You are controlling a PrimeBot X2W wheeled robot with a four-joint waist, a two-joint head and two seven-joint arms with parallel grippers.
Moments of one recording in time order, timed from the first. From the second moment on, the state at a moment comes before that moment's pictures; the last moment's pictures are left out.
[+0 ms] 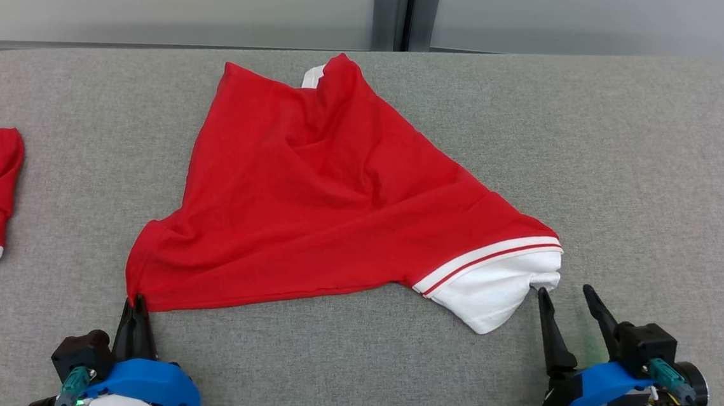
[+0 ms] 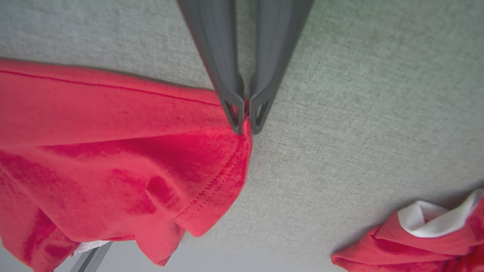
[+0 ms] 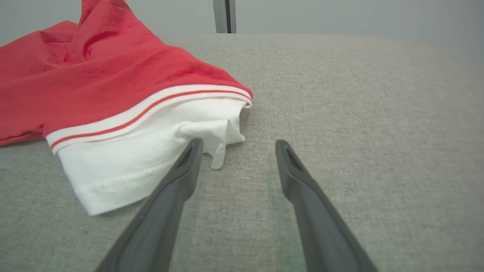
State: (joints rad) left arm -0.13 0.05 0.00 0.53 -0.29 0.08 -0.26; right arm -0.21 -0.07 0.01 0.50 0.07 0.13 -0.26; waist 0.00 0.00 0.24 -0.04
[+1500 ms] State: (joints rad) left arm -0.35 0.10 0.04 0.23 -0.13 -0.05 -0.26; right arm -0.34 -0.16 0.07 0.06 0.35 0.13 -0.26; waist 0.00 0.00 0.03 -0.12
